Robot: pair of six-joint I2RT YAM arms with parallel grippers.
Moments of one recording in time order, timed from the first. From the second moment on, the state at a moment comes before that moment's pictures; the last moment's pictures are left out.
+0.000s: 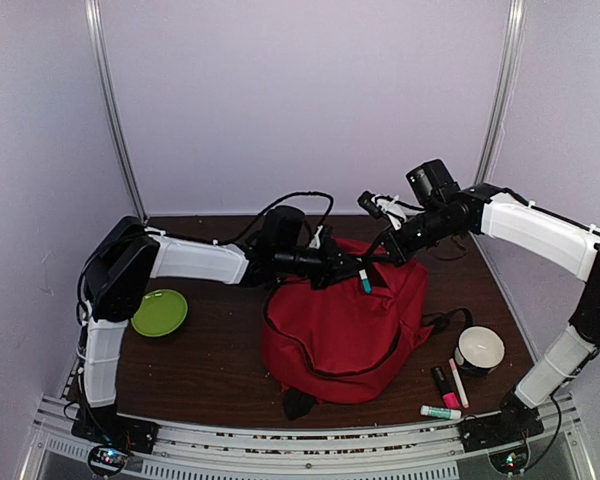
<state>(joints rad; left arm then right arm) -0.84 2.14 1.50 0.32 0.60 -1.25 0.53 1.56 1.38 -0.68 -0.44 -0.15</state>
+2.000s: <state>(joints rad) -0.83 1.57 1.15 -0.19 0.09 -0.65 0.89 1.24 0.68 -1.07 -0.17 -0.92</state>
